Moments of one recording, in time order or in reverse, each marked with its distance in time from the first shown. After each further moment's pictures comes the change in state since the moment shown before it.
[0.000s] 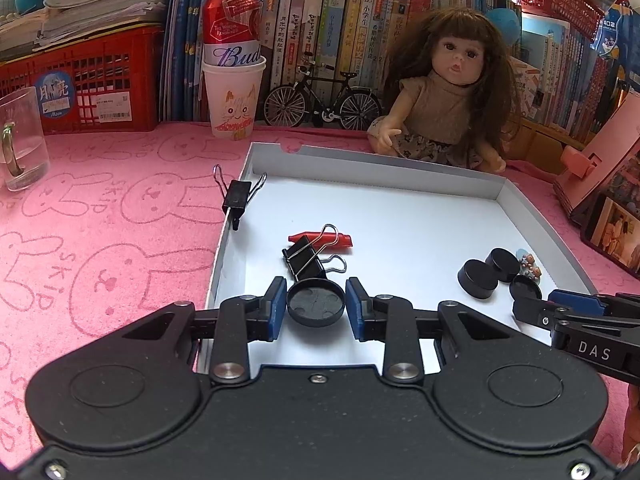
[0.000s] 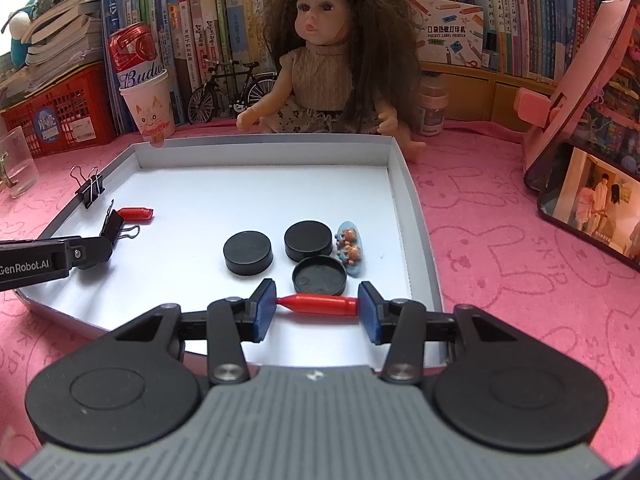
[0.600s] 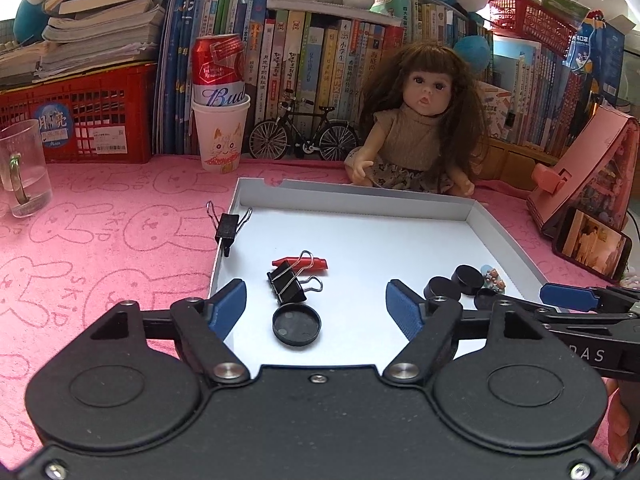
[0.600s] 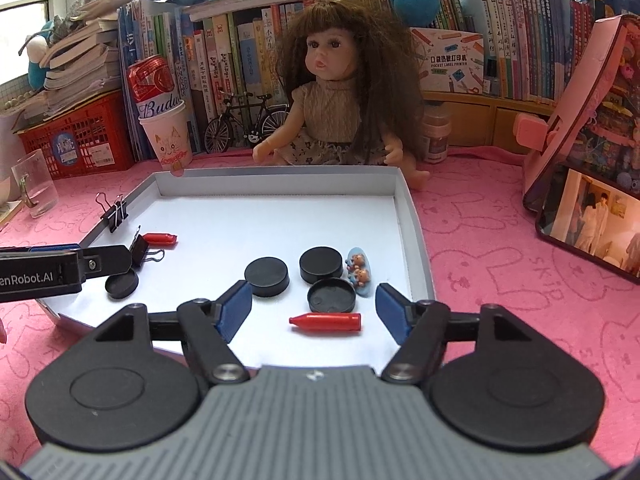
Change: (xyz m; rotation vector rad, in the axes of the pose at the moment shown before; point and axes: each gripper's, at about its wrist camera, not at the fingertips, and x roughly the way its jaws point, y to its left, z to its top) left arm -0.040 -0.007 0.004 0.031 -0.082 -0.047; right arm -0.029 0.003 0.002 -0.002 -0.094 0.045
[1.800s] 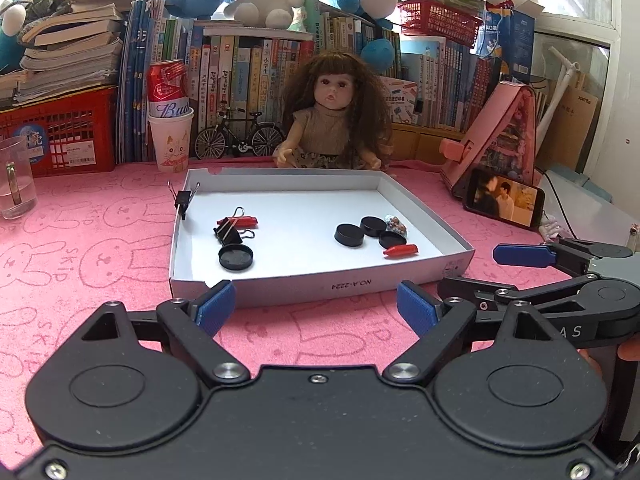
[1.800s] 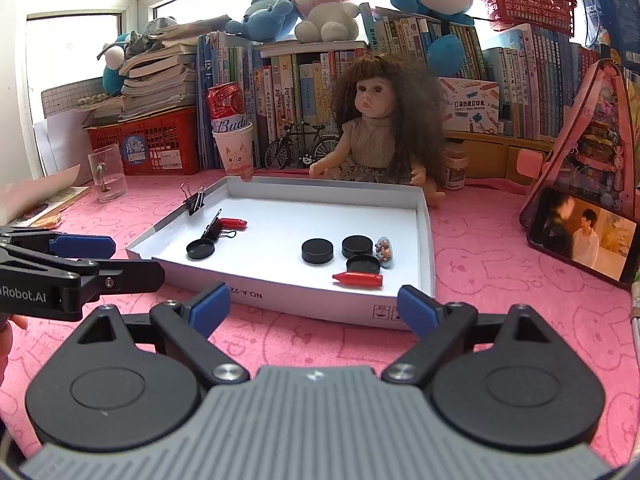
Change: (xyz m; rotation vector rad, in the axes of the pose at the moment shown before) left arm -0.099 -0.019 -0.059 0.116 -0.033 -0.163; right arm -0.088 0.005 -0.048 -0.110 -0.102 0.110
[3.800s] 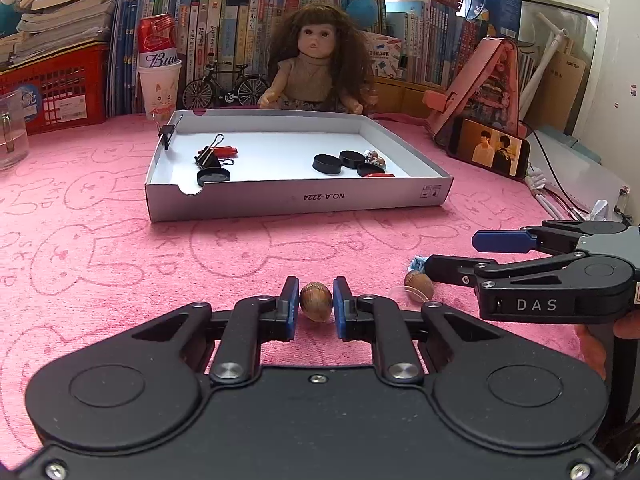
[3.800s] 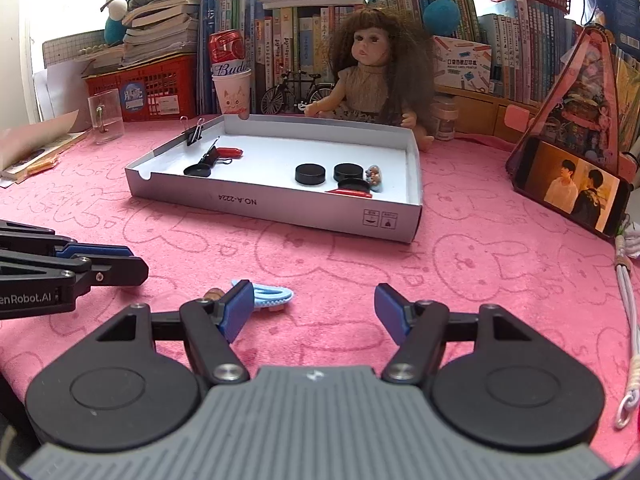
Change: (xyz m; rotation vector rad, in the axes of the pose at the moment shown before) left arm -0.008 -0.018 -0.054 -0.002 0.079 -0.011; right arm -0.009 0.008 -0.042 -0.017 0.110 -0.027
